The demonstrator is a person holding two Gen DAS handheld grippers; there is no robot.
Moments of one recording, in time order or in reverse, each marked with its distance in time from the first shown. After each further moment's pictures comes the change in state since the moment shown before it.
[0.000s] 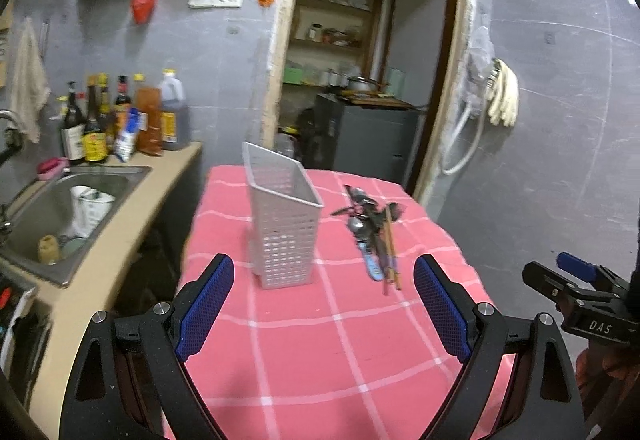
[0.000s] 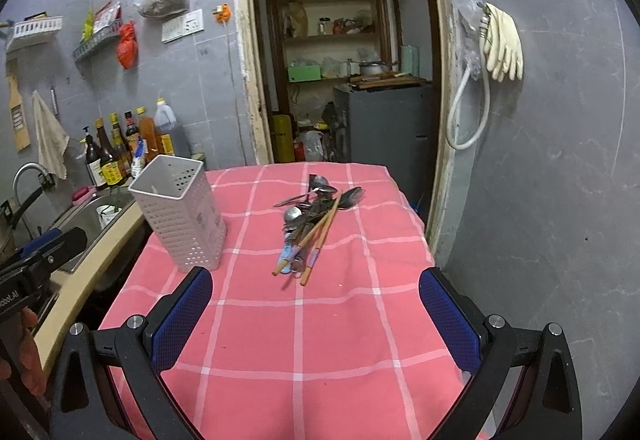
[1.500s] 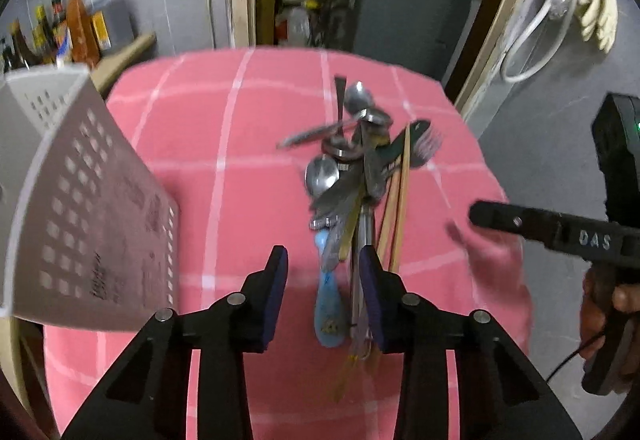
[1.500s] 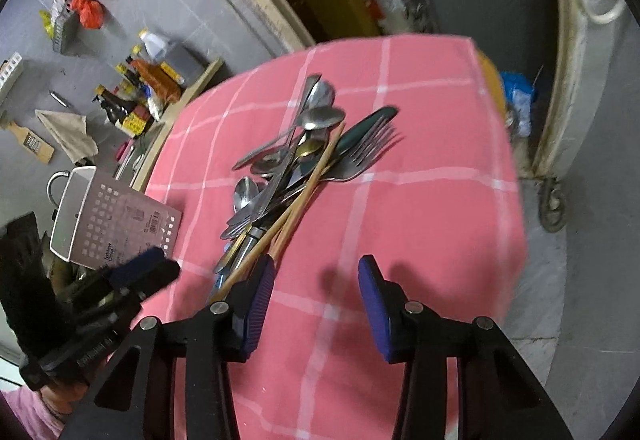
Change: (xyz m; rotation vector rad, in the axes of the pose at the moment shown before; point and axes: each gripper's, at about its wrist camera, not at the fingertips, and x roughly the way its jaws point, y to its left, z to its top) left arm 0.285 -0.061 0.019 -0.080 0.498 0.165; right arm 0.302 -0.135 0.075 0.083 0.608 0.494
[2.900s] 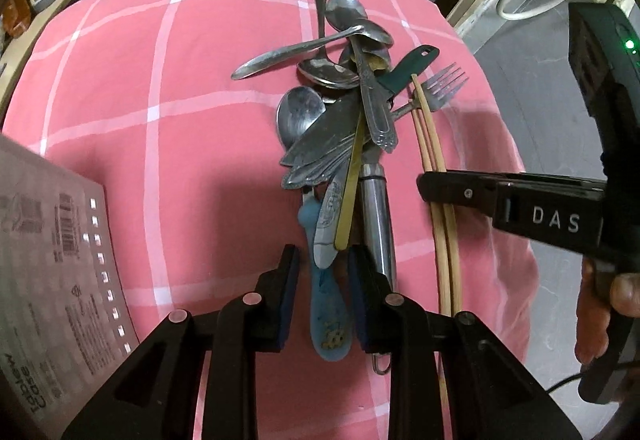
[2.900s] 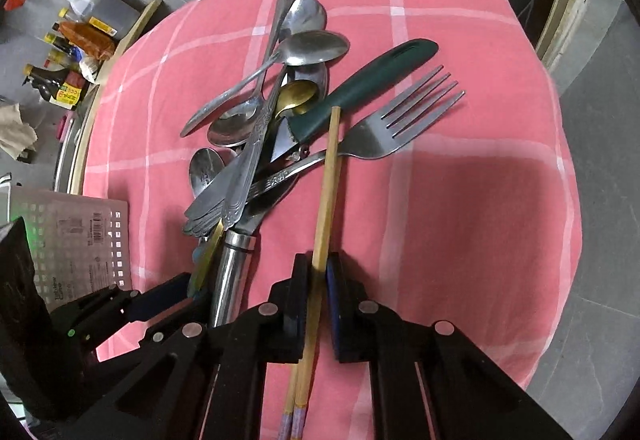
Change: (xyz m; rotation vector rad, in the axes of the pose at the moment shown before) left arm 0.083 -0.004 0.027 0.063 0.312 -0.101; right arm 0.072 0.016 0.026 0.094 0.264 -0.193
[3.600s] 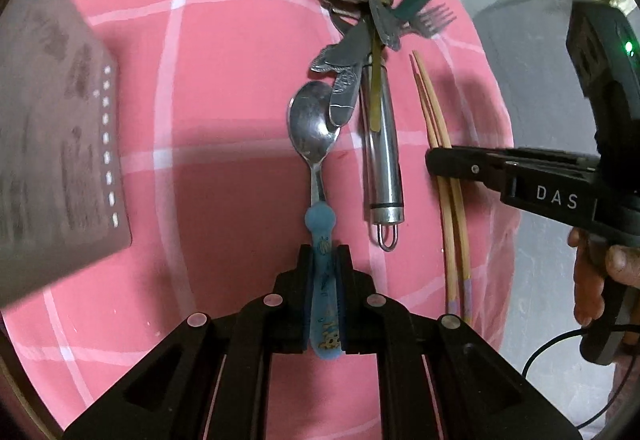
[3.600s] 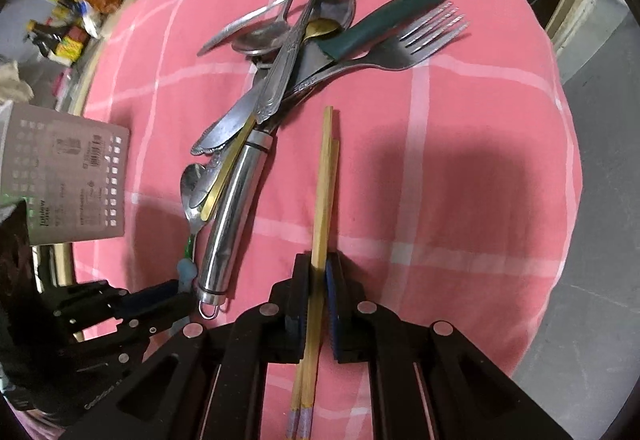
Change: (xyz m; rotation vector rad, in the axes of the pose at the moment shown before) left arm -0.006 0.014 -0.039 -0.050 0.191 -0.134; right arm -0.001 0.020 -0.033 -0.063 0.118 -0.061
